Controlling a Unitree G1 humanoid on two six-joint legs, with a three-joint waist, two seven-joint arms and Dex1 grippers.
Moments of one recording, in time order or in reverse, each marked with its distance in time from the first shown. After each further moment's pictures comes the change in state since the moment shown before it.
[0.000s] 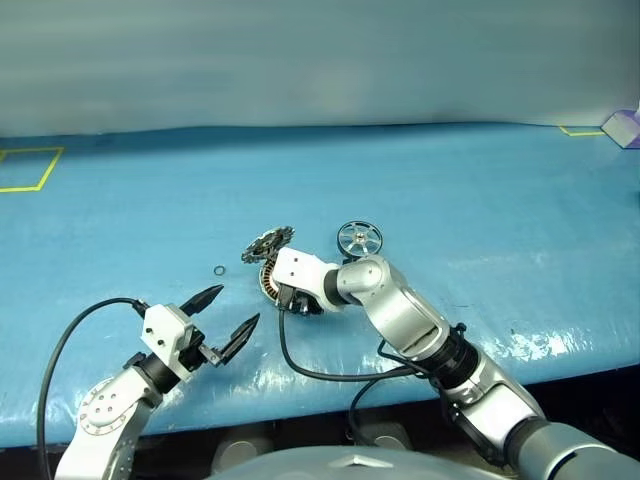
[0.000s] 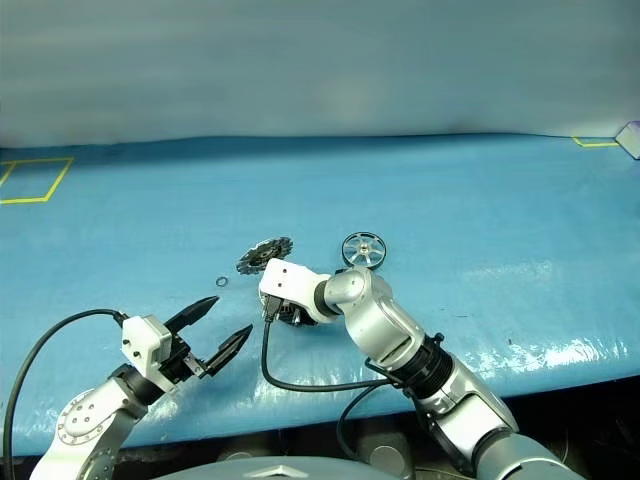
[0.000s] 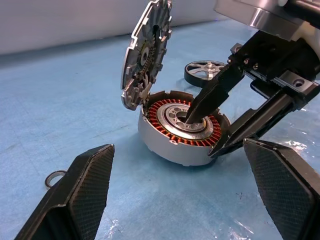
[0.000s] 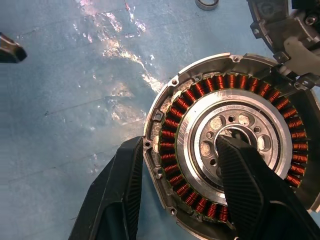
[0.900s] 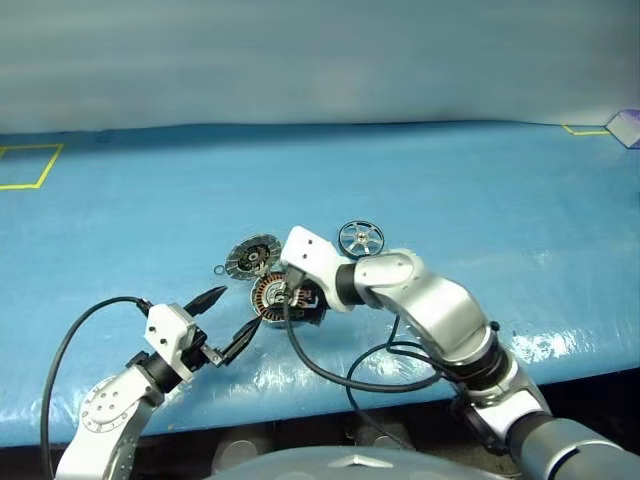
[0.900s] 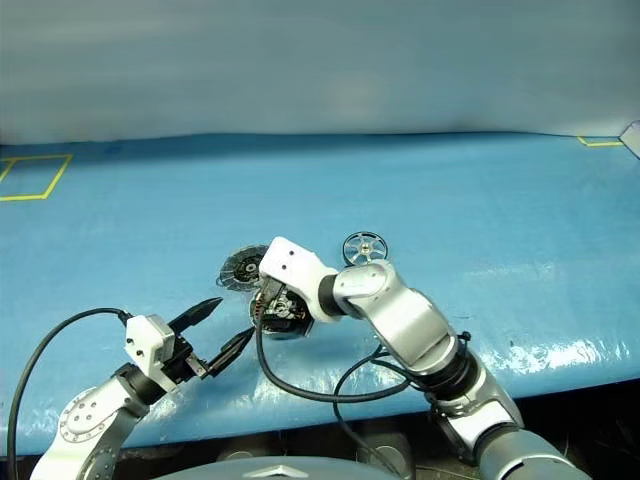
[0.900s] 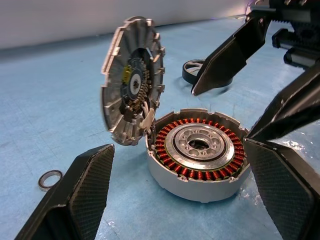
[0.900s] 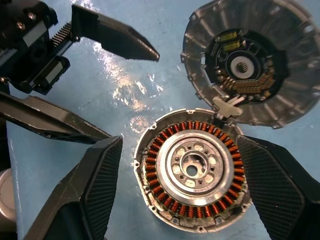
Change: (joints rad) left arm -0.012 0.007 -0.017 -0.001 -0.009 0.035 -0.026; right arm -0.057 -0.086 -0.214 -0.317 0.343 0.278 -0.125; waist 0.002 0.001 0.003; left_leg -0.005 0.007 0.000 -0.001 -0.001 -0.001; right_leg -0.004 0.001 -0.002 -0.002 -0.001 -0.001
